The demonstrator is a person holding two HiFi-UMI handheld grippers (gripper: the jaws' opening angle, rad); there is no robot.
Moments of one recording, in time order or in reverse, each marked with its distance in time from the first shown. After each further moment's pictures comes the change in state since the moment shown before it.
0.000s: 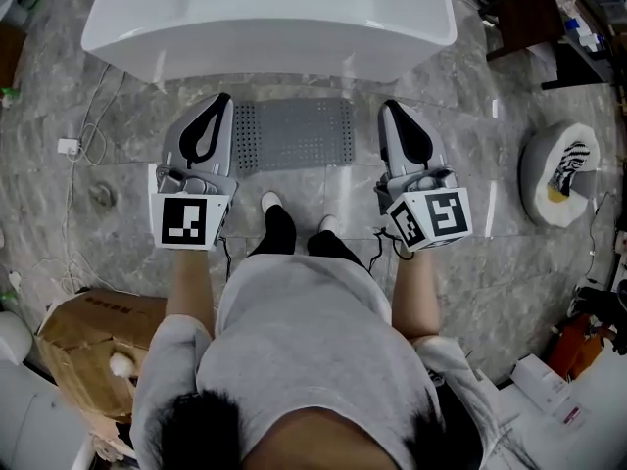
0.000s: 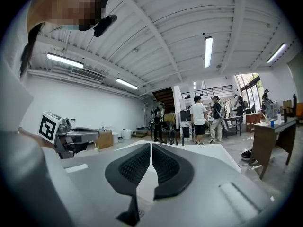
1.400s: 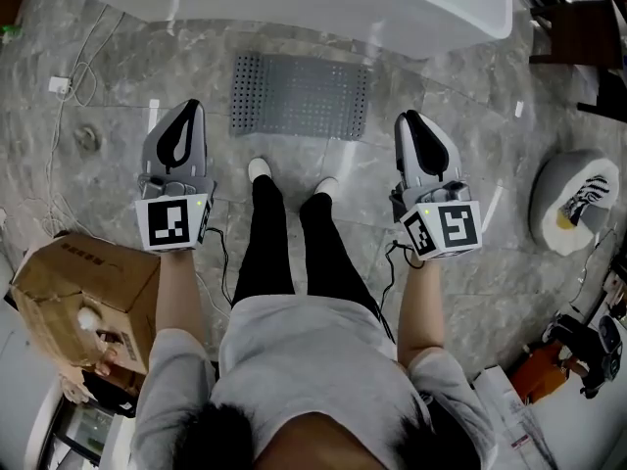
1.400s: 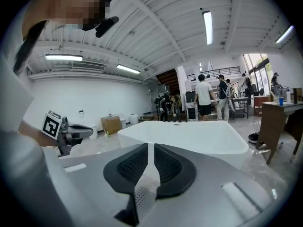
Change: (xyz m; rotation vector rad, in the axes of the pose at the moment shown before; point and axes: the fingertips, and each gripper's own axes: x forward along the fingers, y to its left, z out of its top) left arm 0.023 -0.017 -0.173 -0.031 0.220 0.222; right arm 0.028 -0.081 -0.168 0.040 0.196 0.109
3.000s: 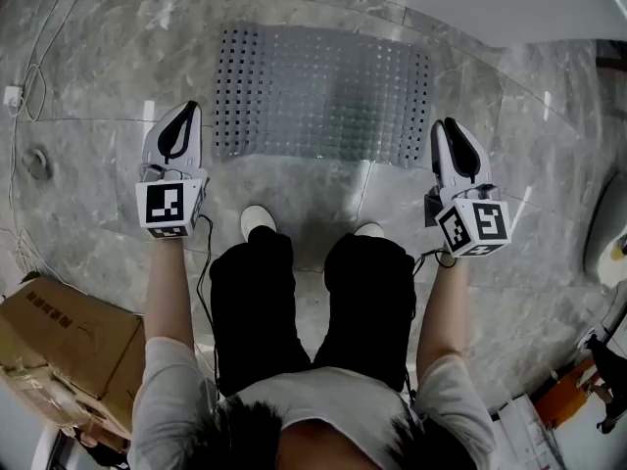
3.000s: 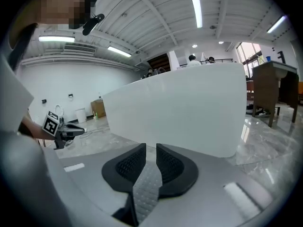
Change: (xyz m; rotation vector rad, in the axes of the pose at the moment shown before) left arm 0.163 -0.026 -0.539 0.044 0.153 -0.040; right arm 0.179 -0.085 -0.497 0.030 0.079 -0.078
